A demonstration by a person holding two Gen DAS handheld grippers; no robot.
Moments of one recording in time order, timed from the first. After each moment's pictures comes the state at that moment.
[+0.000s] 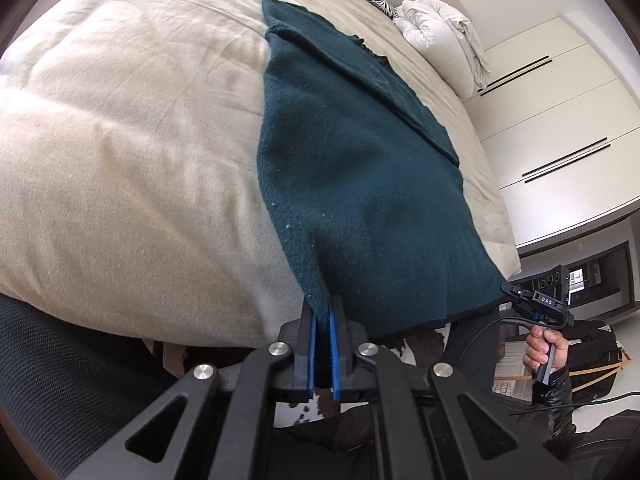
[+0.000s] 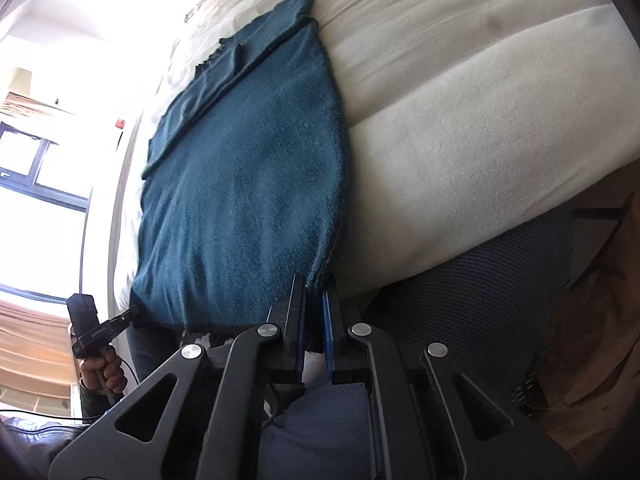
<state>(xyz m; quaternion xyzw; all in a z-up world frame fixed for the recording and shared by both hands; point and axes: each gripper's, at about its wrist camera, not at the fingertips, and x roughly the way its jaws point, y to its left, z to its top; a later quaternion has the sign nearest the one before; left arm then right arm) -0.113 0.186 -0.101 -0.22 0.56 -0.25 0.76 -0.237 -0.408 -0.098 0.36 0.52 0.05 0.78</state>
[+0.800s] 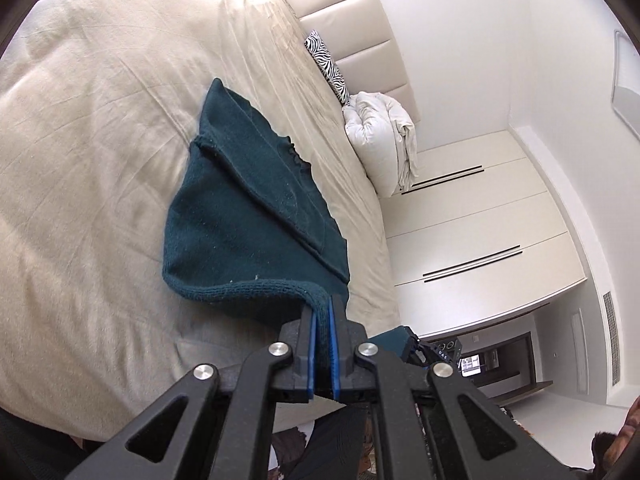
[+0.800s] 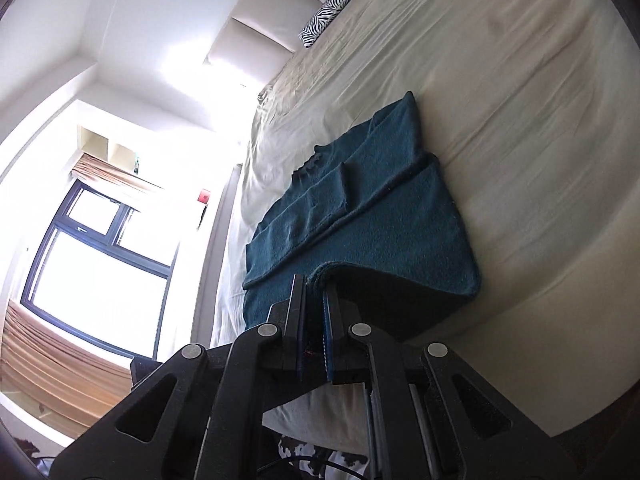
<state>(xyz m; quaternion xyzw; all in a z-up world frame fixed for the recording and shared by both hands) -0.039 0.207 -0.042 -0.43 0.43 -0.30 0.73 -0.124 -0.435 -0.023 0.44 0.36 0.11 0.81</state>
